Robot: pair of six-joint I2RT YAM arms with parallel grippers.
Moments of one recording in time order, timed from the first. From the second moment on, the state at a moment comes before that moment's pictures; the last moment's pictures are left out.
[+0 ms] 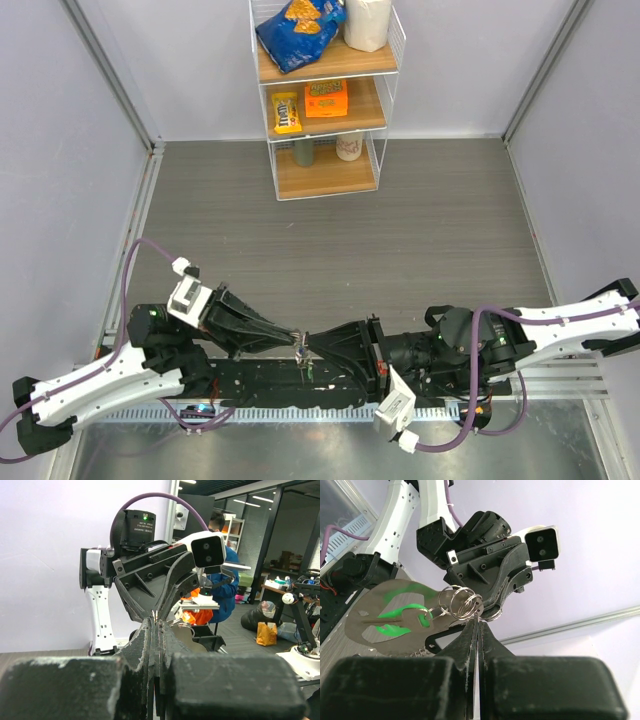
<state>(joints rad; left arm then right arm) -1.09 0.47 0.46 0.71 0.58 -0.58 1.76 0.87 0.98 -0.04 0.07 -1.15</state>
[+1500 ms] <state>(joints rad) -1.09 0.48 0.46 0.75 0.60 -0.61 1.76 0.84 0.95 0.01 0.14 -1.18</state>
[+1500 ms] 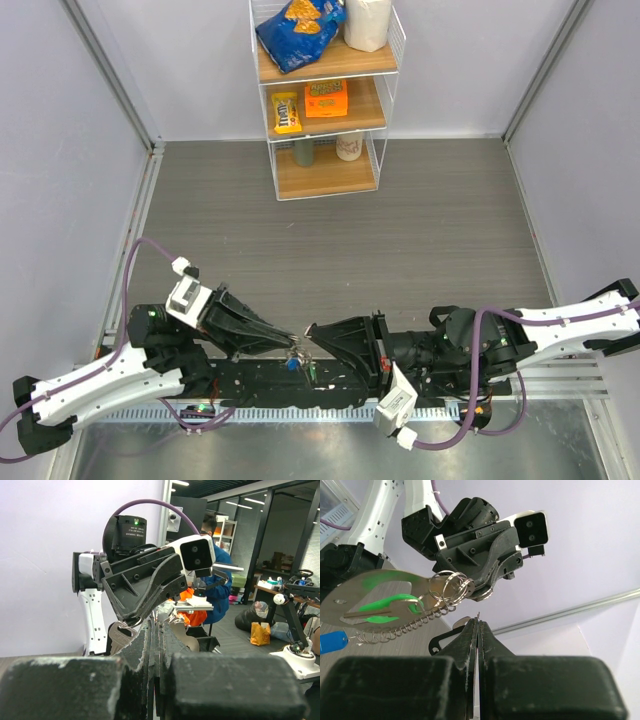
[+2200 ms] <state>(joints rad) -1.09 0.48 0.46 0.75 0.60 -0.61 1.76 0.84 0.95 -0.01 0.11 -1.18</state>
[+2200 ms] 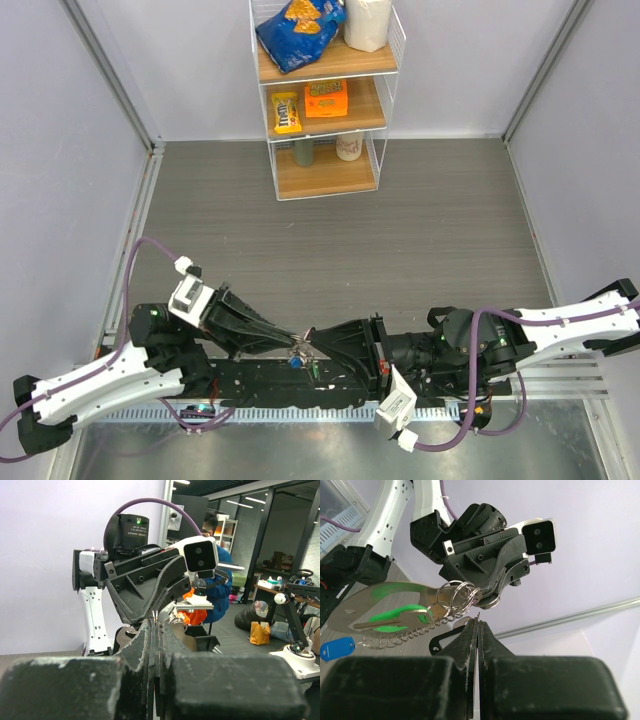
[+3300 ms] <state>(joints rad) -1.09 0.49 0.46 0.75 0.59 -0.61 1.76 0.83 0.95 0.01 0.08 -1.18</state>
